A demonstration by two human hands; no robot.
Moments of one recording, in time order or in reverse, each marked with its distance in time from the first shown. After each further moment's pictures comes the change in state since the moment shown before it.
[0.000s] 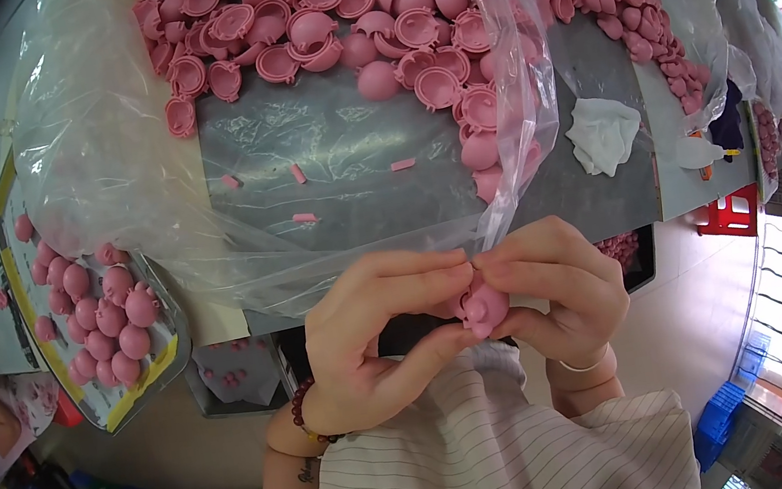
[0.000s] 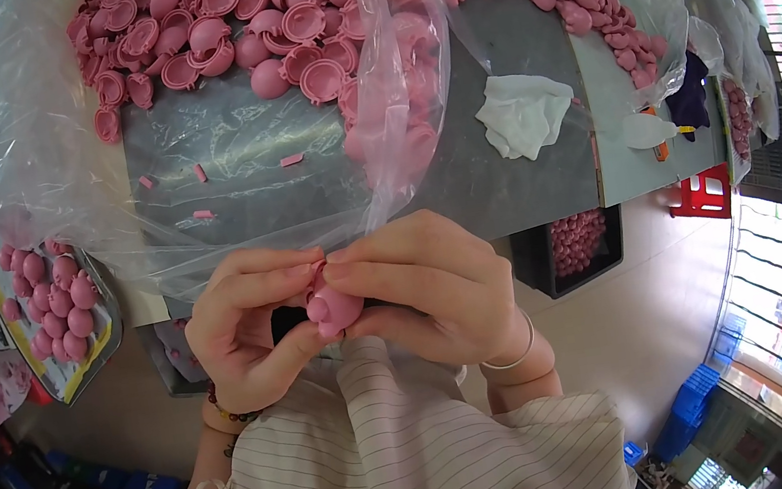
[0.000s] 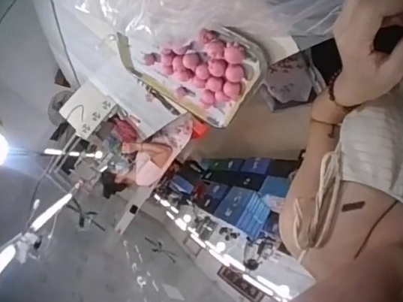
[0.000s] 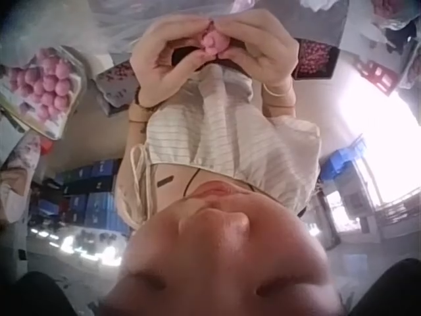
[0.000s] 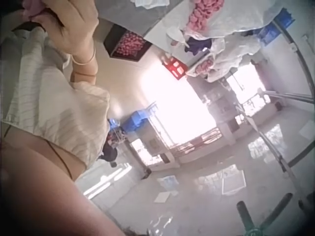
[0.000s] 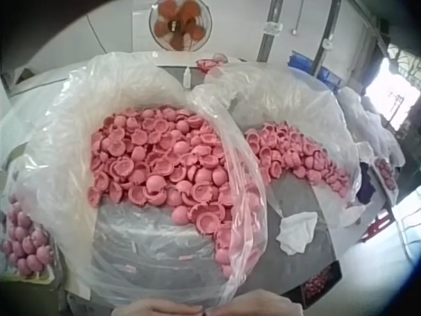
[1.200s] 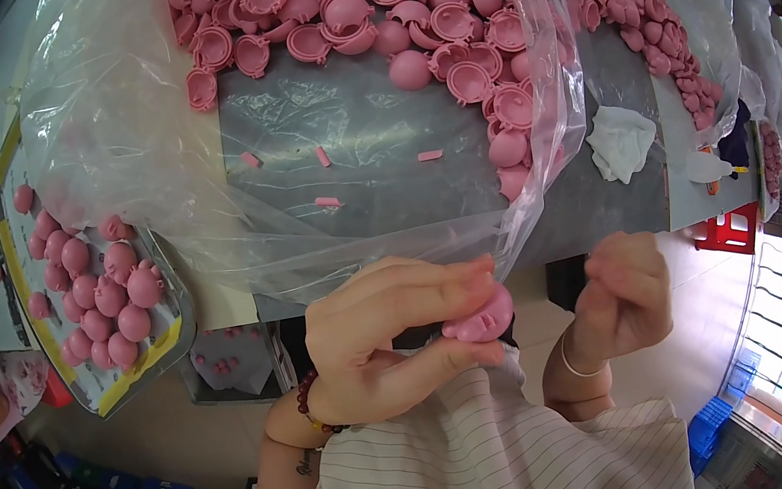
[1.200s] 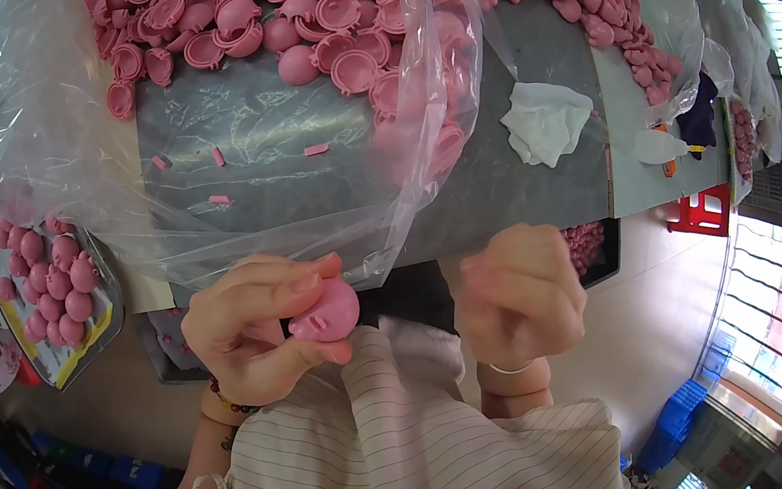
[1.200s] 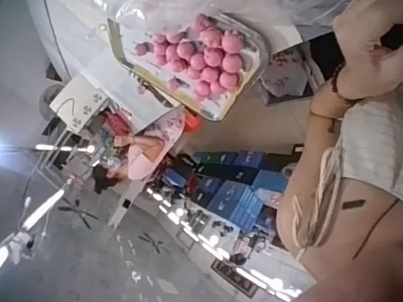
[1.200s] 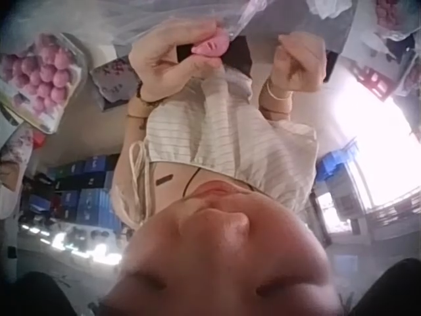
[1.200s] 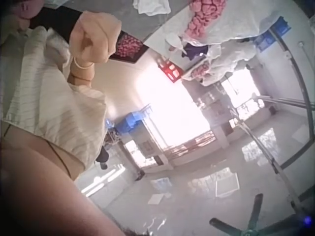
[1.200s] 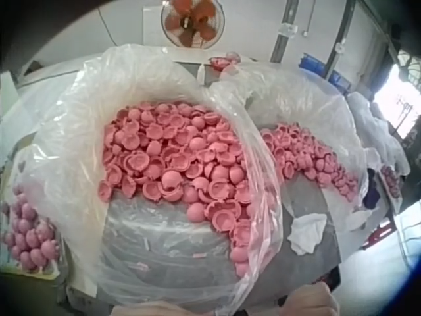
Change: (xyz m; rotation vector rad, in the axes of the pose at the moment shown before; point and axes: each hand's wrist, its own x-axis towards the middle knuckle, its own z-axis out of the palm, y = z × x) left_hand -0.001 -0.005 -0.007 0.060 0.073 0.196; right_hand -0.021 0.004 -0.008 -0.204 0.369 -0.151
